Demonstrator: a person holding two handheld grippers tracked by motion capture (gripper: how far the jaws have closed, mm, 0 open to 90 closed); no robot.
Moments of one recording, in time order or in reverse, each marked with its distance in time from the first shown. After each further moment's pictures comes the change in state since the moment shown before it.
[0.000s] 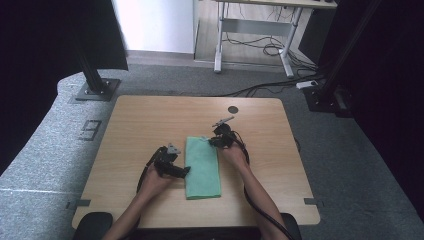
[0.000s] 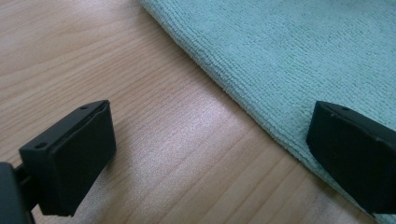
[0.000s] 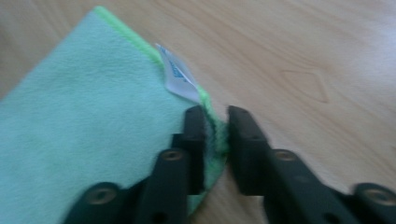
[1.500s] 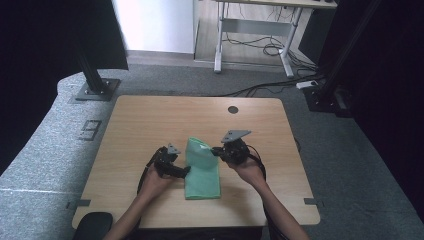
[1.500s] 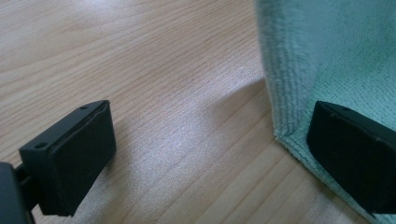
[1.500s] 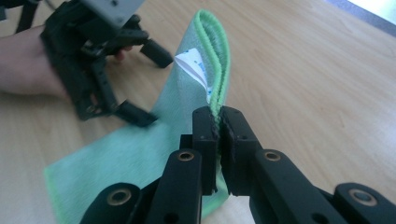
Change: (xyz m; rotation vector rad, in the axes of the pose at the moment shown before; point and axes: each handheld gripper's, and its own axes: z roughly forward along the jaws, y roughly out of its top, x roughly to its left) left arm -0.002 -0.001 0.000 -0.002 0.014 -0.015; right arm 0.069 -0.030 -0.123 -0.204 0.110 -0.211
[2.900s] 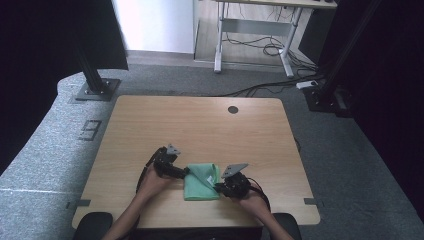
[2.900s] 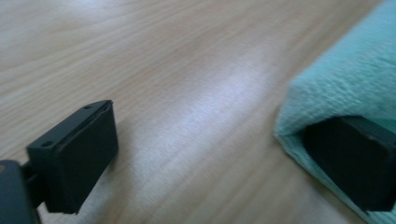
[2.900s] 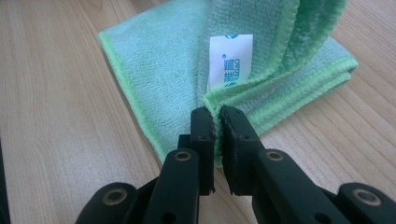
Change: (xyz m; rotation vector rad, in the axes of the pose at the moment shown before) left arm 0.001 0.000 -0.007 0.024 -0.077 0.027; right arm 0.050 -0.087 0.014 0.163 0.117 0.033
